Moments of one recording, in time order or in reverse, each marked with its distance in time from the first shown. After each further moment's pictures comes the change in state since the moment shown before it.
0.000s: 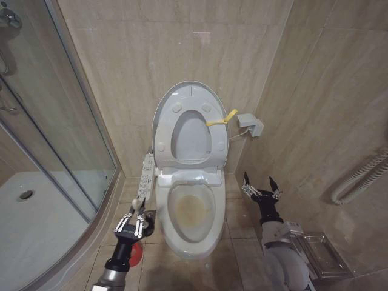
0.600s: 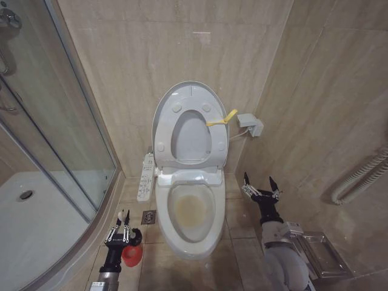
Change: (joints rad) left arm -0.147 -0.026 -0.003 0.405 -0.083 -0.110 -0.040; right arm 0.000 0.000 0.000 0.000 0.000 0.000 0.000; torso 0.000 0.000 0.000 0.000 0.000
